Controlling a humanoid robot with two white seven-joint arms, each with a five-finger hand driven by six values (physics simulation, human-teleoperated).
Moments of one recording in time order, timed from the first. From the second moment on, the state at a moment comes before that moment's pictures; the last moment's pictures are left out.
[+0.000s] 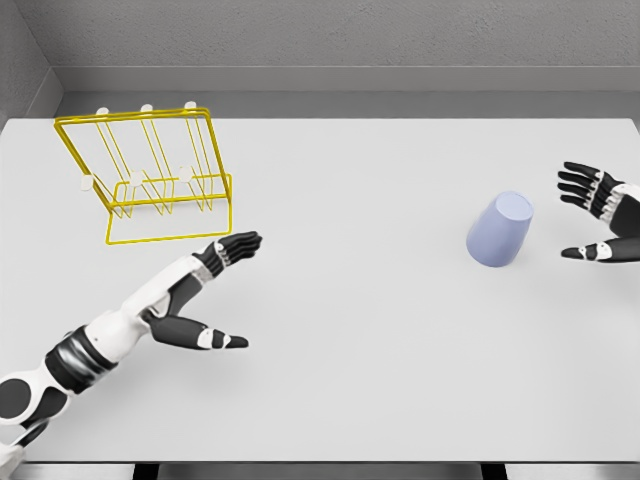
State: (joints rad) left arm -0.08 0.79 -0.66 -1.76 0.55 -0.48 -0.19; right arm -0.21 -0.89 0.30 -1.21 -0.82 -0.24 0.61
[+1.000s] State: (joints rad) left arm -0.08 0.79 -0.63 -1.75 0.56 -0.49 -0.18; right arm -0.25 -0.83 0.31 -1.22 -0.64 -0.27 0.61
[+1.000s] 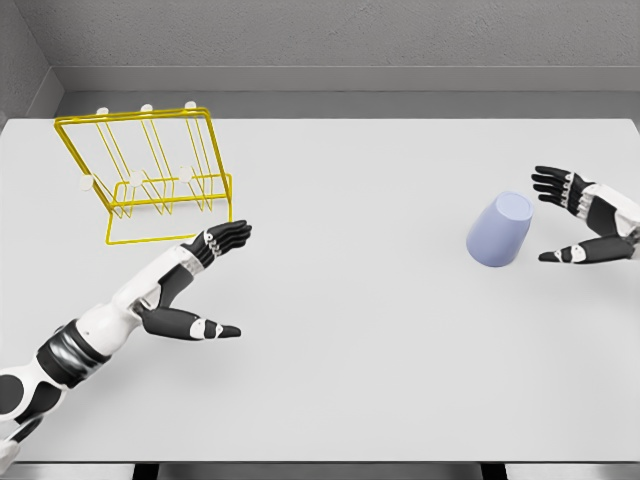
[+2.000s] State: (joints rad) left arm -0.06 0.79 -0.63 -1.75 0.56 -0.49 -0.18; right arm -0.25 -0.78 0.30 -1.19 -0.61 -0.27 0.61
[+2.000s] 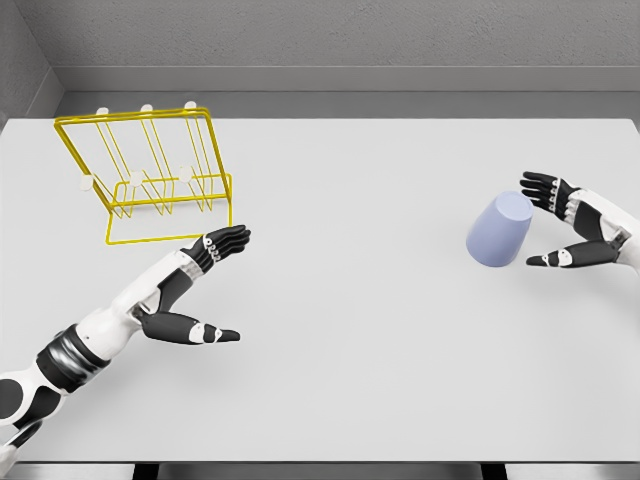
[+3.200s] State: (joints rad) left arm -0.06 0.80 -0.62 -1.75 0.57 -0.48 -0.18; right arm -0.28 -0.70 0.30 -1.14 -0.55 -0.28 0.61
